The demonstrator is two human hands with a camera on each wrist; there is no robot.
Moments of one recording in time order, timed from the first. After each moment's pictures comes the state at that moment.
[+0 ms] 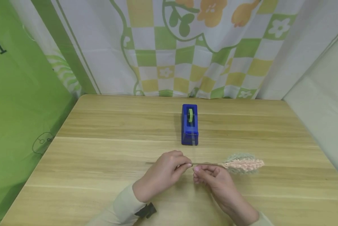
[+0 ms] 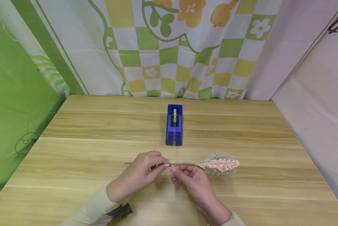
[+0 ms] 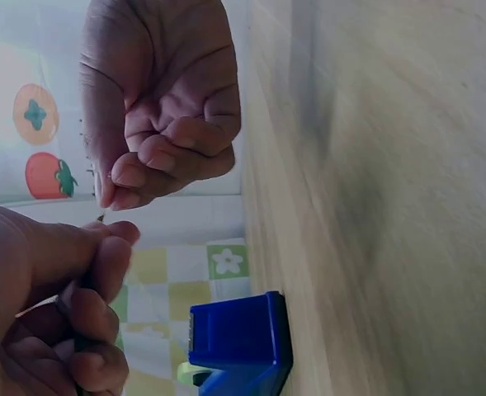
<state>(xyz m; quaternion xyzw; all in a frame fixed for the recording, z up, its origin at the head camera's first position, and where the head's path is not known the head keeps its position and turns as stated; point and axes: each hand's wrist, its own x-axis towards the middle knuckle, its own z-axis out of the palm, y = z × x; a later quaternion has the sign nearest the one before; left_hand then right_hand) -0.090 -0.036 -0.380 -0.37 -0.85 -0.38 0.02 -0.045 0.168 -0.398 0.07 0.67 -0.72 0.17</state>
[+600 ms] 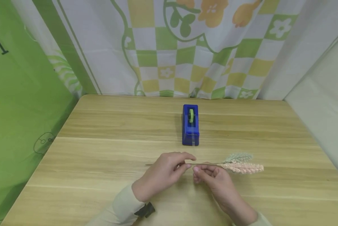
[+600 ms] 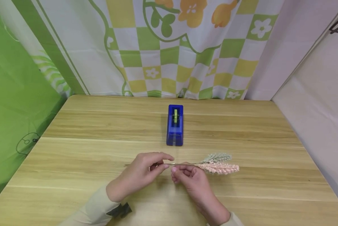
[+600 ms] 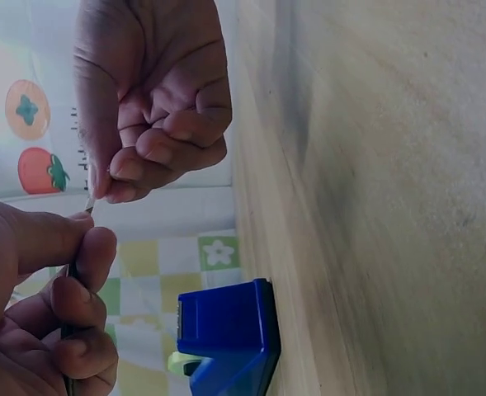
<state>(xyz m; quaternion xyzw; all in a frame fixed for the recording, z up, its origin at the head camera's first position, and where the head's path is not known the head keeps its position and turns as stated) -0.092 -0.042 -0.383 -0.37 -0.82 -0.43 -0.01 -0.046 0.162 -0.403 0.08 0.70 -0.70 0.15</state>
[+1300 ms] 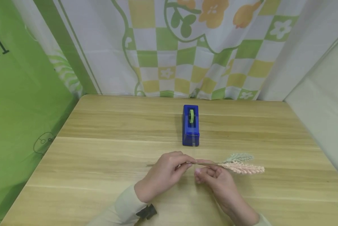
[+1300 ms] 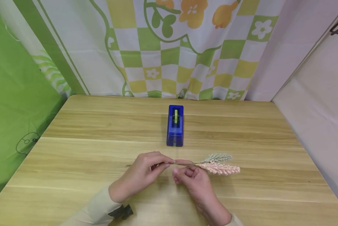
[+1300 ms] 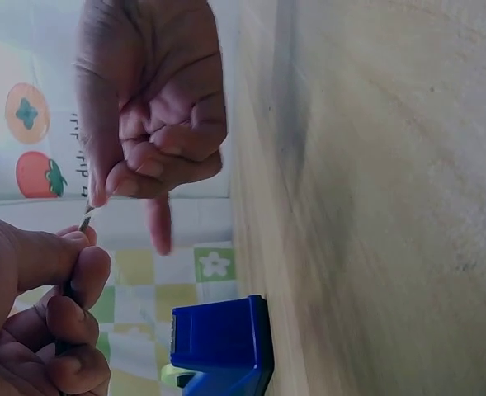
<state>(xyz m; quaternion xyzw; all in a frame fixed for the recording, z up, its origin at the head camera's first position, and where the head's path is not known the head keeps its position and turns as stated) -0.091 -0.039 -0.387 -0.36 -0.82 -0.44 0.01 -0.044 0.164 -0.404 0.10 0.67 -0.72 0.13</state>
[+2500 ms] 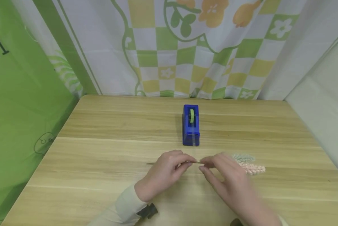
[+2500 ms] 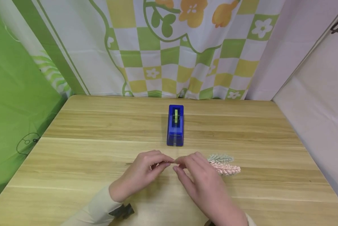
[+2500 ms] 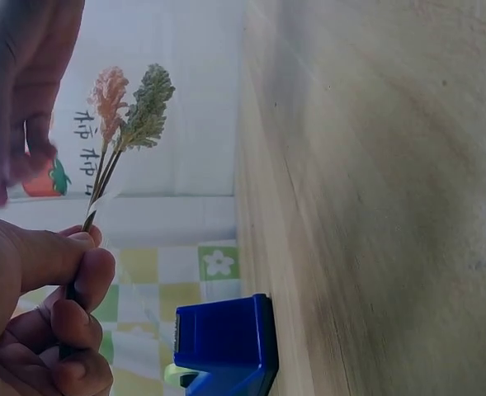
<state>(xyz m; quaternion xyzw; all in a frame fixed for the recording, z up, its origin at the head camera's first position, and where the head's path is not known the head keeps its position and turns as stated) -0.092 -0.038 -0.386 -0.36 -0.83 -0.43 0.03 -0.037 0.171 -0.349 -0.29 0.87 -0.31 -0.26</state>
